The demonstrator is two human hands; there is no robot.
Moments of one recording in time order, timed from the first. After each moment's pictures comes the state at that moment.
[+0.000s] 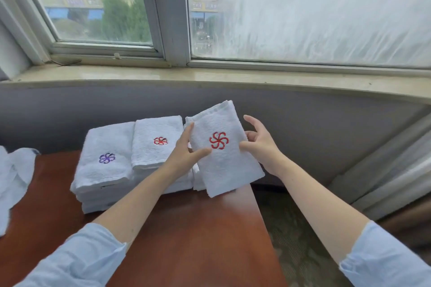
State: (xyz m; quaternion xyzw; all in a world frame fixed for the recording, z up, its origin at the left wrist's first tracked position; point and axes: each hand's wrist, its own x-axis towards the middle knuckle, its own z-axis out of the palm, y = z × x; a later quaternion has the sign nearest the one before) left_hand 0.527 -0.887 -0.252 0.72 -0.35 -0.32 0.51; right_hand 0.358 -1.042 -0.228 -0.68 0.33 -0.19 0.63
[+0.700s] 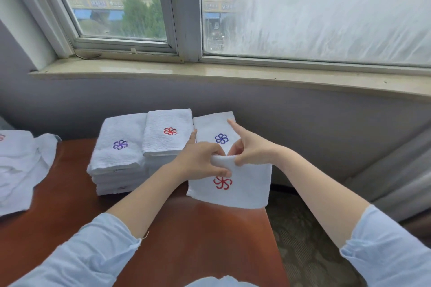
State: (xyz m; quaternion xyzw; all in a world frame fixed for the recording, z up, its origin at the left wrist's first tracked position) left_hand 0.496 -0.875 -0.244 0.78 -0.58 -0.14 0.19; right_hand 0.357 -1.023 -0.207 -0.85 0.20 0.07 0.48
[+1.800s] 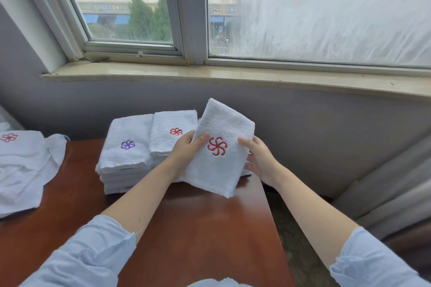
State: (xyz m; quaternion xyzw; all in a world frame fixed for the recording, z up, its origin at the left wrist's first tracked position) left_hand 0.509 -0.853 -0.240 0.65 -0.23 -0.39 0.62; right_hand 0.356 -1.009 -0.268 -0.59 0.27 -0.15 0.75
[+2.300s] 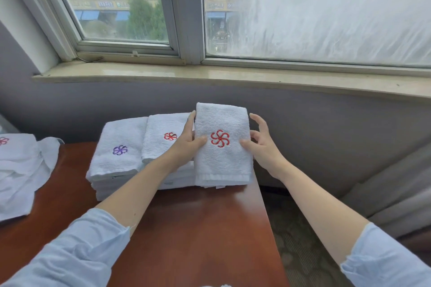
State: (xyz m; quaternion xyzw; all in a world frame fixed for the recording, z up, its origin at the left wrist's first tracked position) left_hand 0.533 -0.887 -0.237 0.67 -0.32 -0.38 0.55; right_hand 0.363 -1.048 -0.252 -0.69 0.25 -0.20 0.65
